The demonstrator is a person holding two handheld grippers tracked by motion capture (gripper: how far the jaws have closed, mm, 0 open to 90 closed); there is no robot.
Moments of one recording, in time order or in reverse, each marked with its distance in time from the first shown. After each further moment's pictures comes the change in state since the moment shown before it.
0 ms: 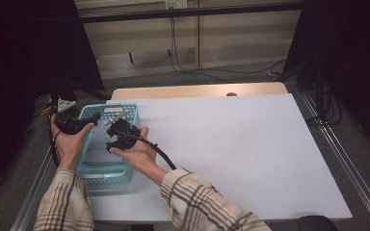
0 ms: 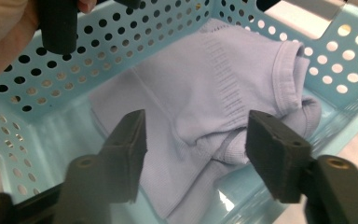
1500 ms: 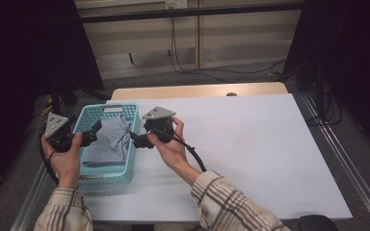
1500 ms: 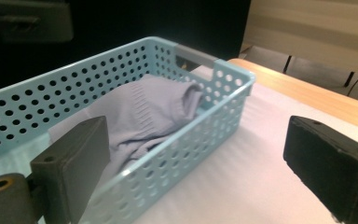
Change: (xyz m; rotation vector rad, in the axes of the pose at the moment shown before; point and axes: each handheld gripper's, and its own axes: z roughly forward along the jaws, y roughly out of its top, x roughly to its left) left arm -0.045 -0.014 -0.072 -0.225 -0.088 0.044; right arm -0.056 -0.046 -0.069 -0.318 -0.106 0.060
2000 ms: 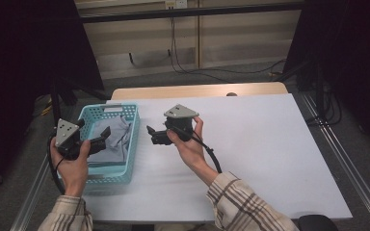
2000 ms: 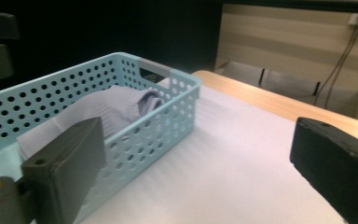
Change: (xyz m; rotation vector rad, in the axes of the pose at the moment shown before) left arm -0.033 -0.002 -0.014 -0.021 -0.036 0.025; right arm -0.034 -0.011 -0.035 -0.082 -0.081 0.013
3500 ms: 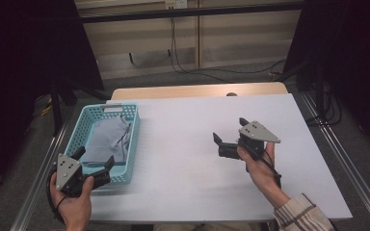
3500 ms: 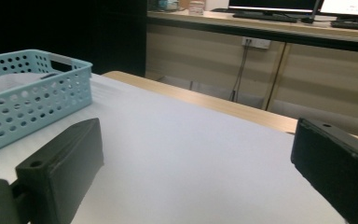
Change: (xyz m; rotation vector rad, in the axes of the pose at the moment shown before) left arm -0.052 -0.034 -0.066 -0.017 0.035 0.040; right arm -0.087 -0.053 -0.153 -0.095 -0.251 -0.023
